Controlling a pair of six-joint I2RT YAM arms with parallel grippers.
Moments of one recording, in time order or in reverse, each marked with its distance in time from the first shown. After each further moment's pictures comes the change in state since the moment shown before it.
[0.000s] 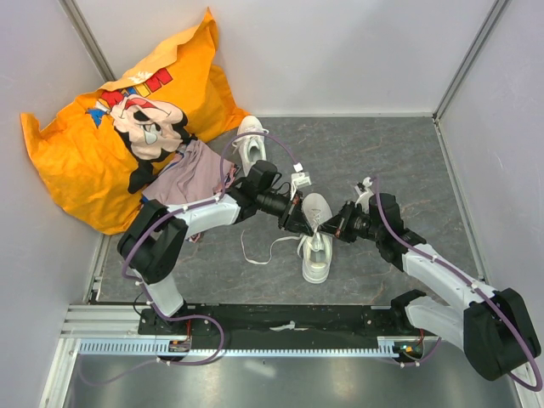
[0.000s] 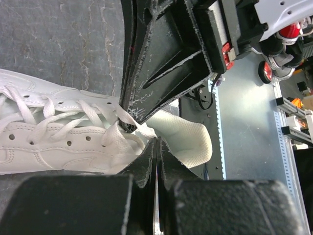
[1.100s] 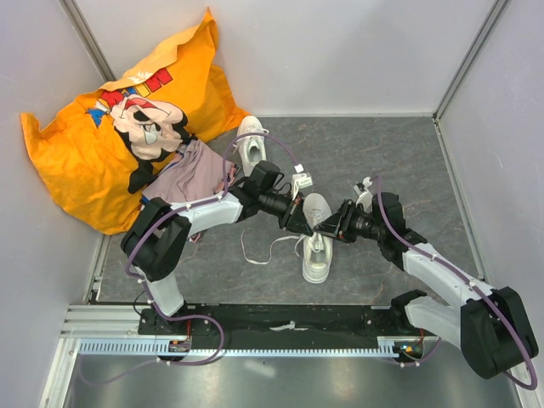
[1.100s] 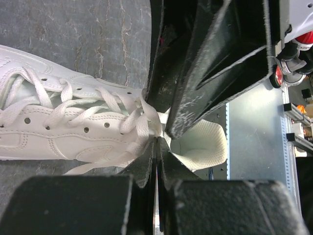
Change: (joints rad) left arm -0.005 0.029 0.021 -0.063 -0.067 0.002; right arm -0.043 0.005 -0.014 0.039 -0.120 0.010
